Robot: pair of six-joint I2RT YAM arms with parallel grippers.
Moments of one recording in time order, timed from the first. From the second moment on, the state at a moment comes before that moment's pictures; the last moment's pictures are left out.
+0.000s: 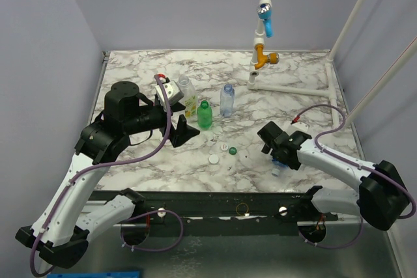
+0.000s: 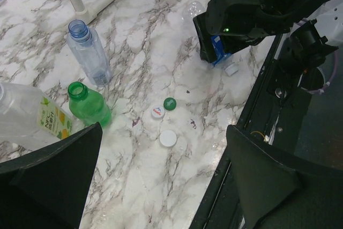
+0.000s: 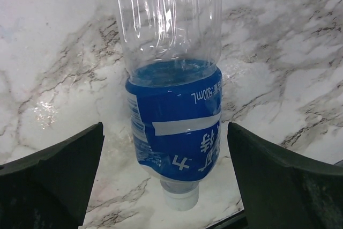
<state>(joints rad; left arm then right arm) -0.52 0.91 1.25 -0.70 0.58 0.11 0.68 1.21 0.70 -0.83 0.59 1.17</state>
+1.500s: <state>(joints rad) -0.52 0.58 0.99 -0.54 0.71 1.29 0.71 1.34 1.50 -0.56 -0.65 0.50</state>
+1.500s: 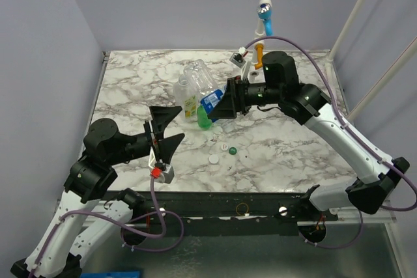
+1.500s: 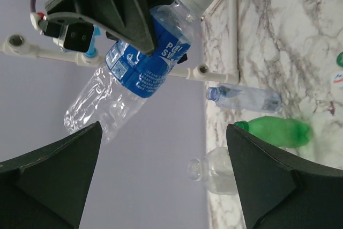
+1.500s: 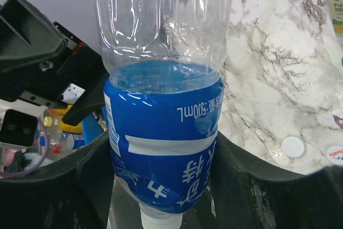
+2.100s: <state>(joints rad) -0.53 0.71 0.89 -0.33 0.64 1.72 0.90 1.53 1.65 -0.72 -0.69 0.44</state>
